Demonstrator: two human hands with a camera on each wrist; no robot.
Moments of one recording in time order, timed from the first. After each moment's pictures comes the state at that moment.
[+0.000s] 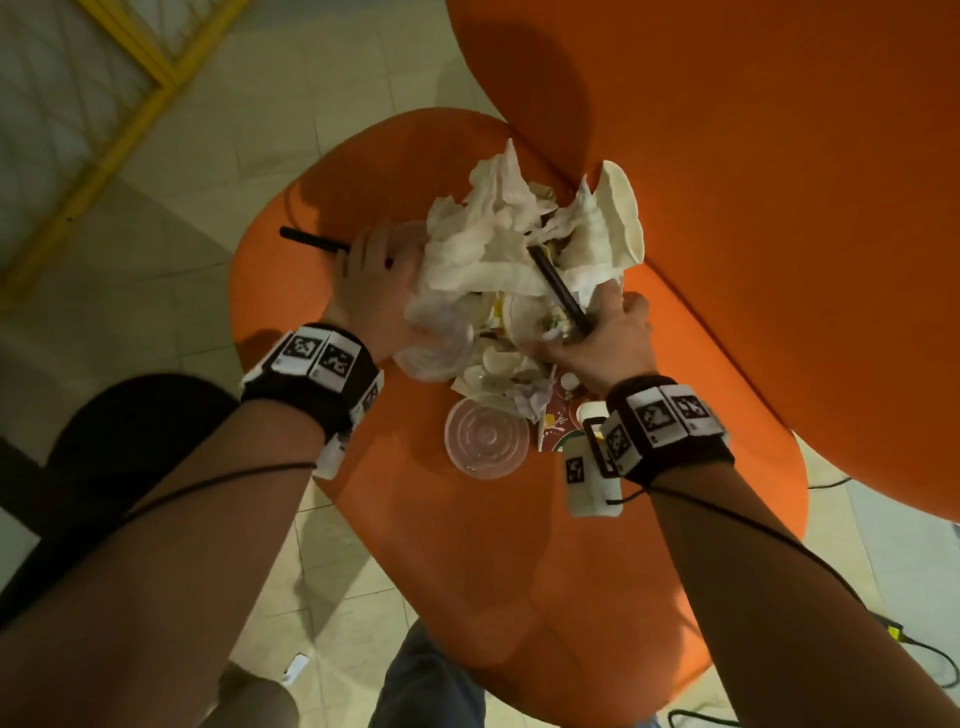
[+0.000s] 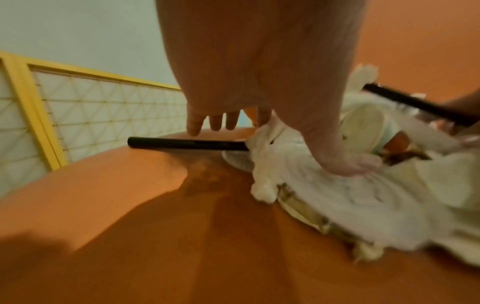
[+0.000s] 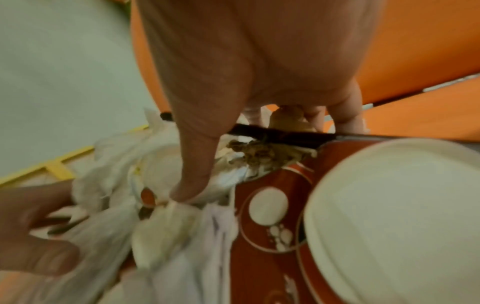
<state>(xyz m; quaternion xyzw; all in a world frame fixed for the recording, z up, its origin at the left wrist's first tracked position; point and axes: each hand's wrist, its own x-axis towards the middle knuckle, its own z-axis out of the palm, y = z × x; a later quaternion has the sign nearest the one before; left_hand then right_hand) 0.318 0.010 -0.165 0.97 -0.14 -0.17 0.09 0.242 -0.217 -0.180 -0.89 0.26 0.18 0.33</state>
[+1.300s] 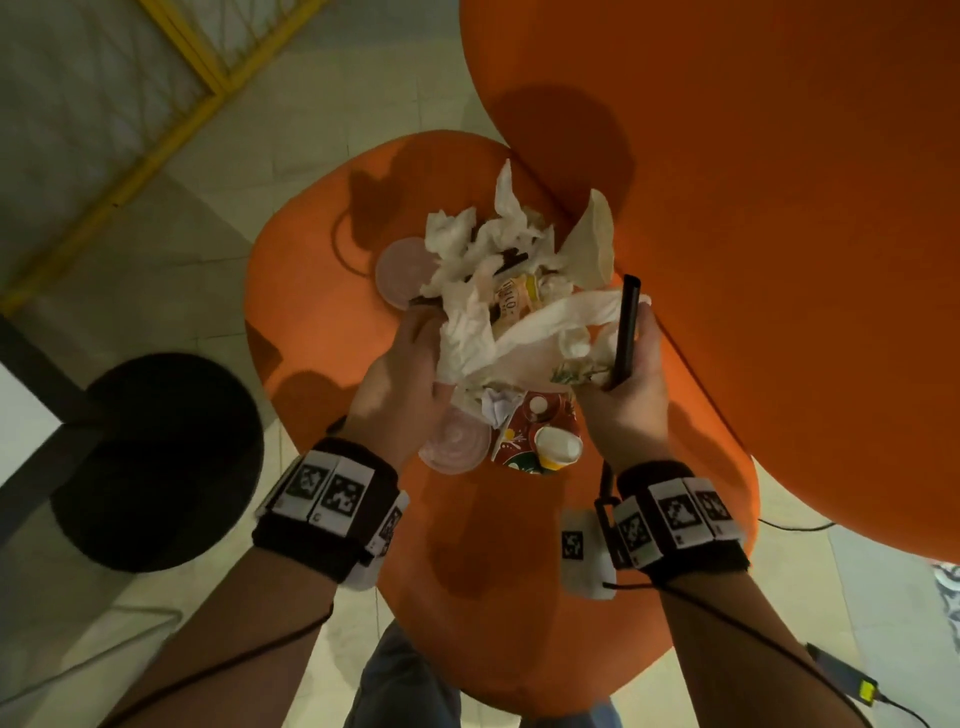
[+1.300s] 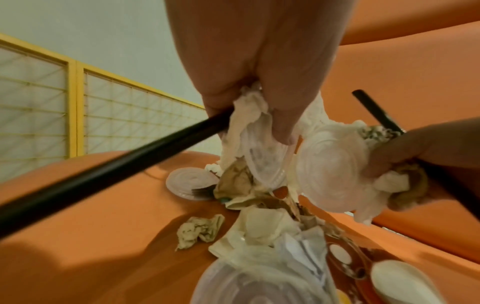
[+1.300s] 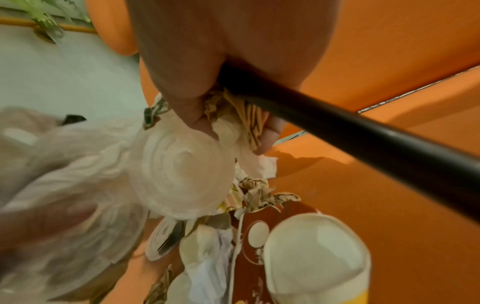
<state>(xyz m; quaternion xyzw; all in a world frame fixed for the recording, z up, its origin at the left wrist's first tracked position) 0.205 -0.032 -0.115 0.94 -0.13 -0.05 0.31 0.176 -0.235 -0.142 -0.80 0.23 0.01 0.56</state>
